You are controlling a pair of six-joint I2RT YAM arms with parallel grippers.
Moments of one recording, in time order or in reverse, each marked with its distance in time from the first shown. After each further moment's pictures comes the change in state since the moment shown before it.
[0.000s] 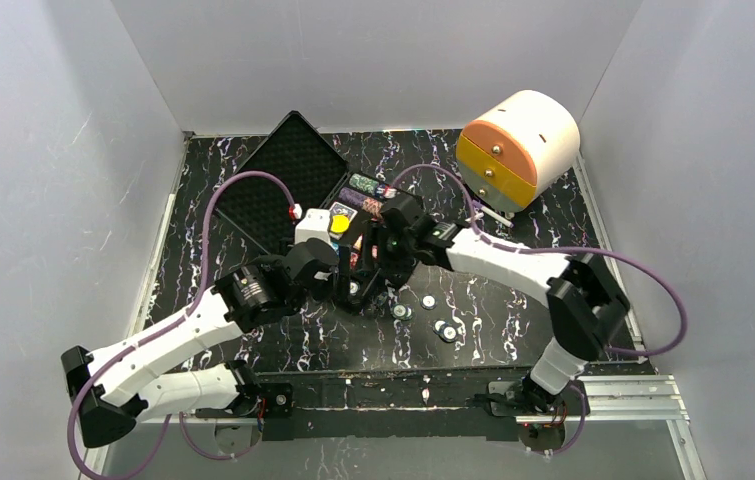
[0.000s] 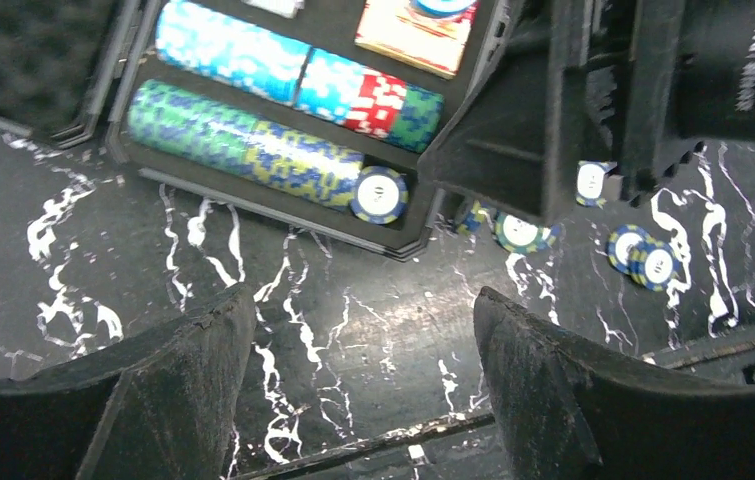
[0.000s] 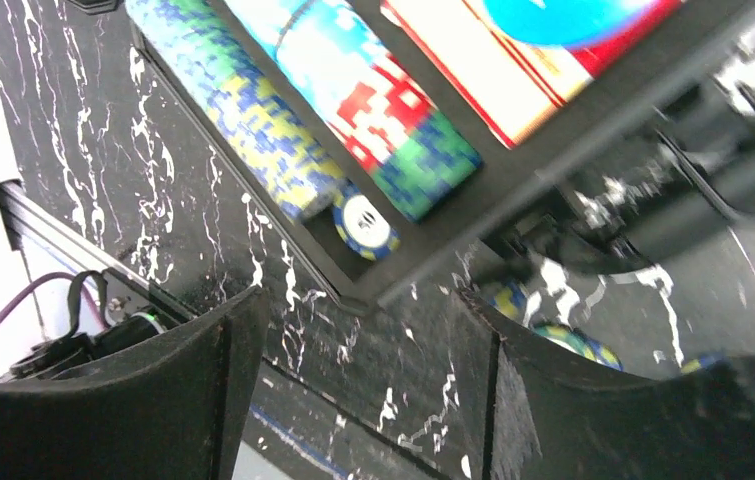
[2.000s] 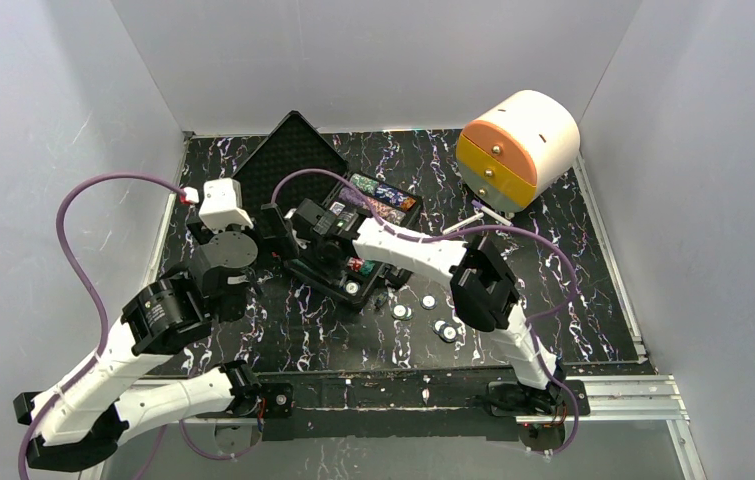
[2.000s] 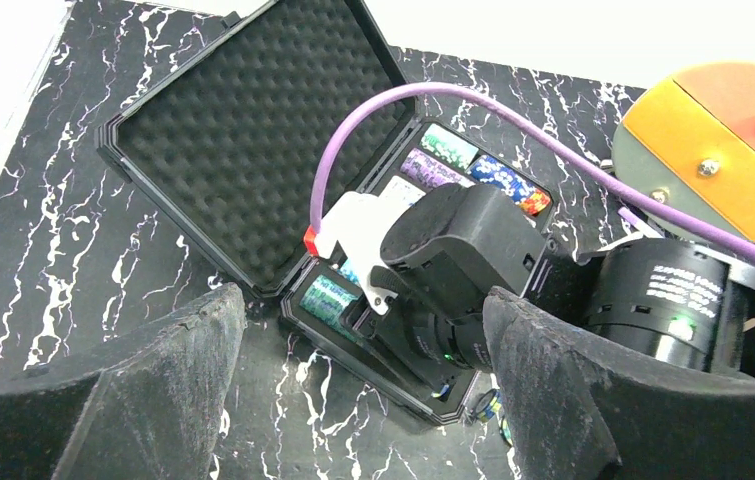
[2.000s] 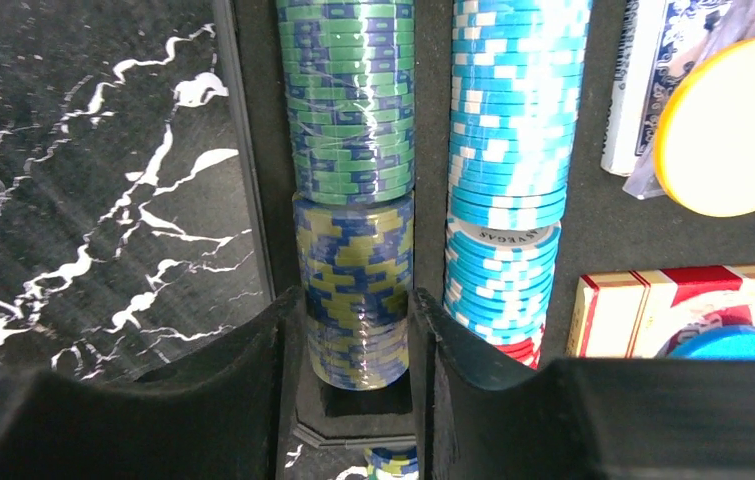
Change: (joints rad) left arm 0.000 -0.215 0.237 -0.052 -0.439 0.085; right arm 0.232 0.606 0.819 -0.457 0.178 -0.794
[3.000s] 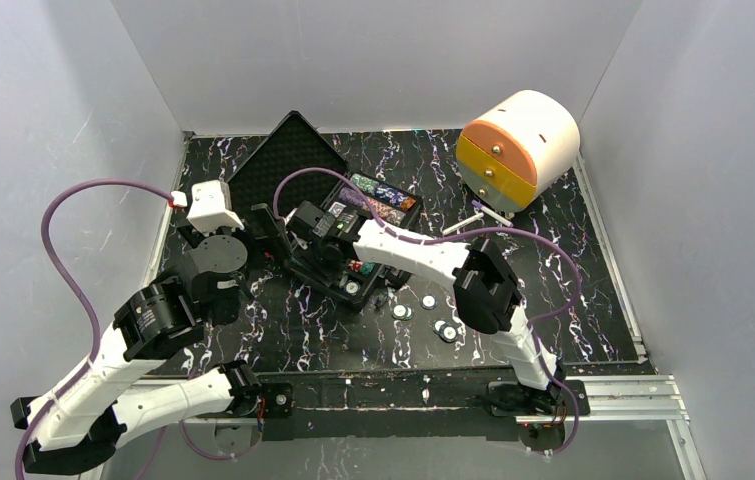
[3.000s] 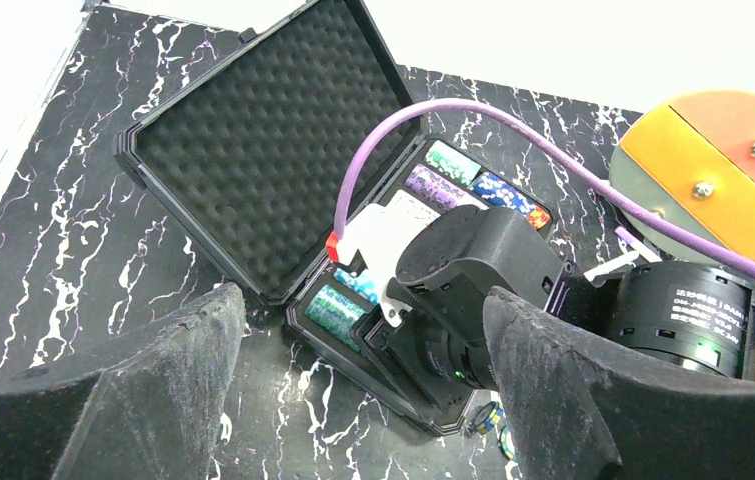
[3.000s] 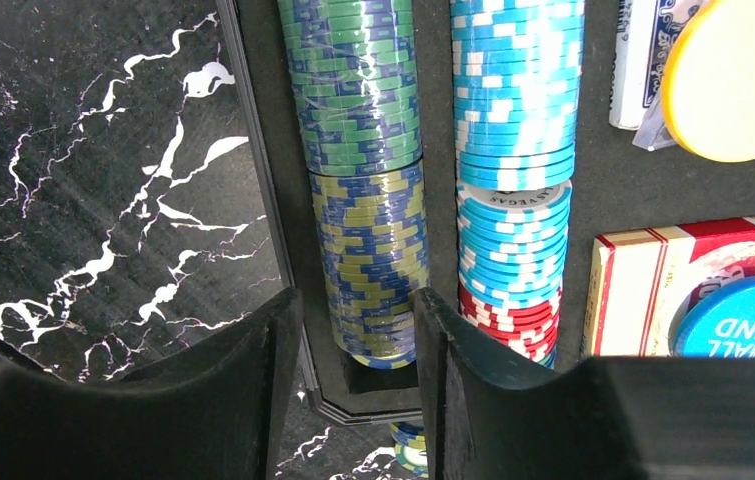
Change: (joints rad) left arm 0.000 -0.032 -0.003 0.008 -0.028 0.003; right arm 0.013 -0.017 0.017 -0.051 0.028 0.087
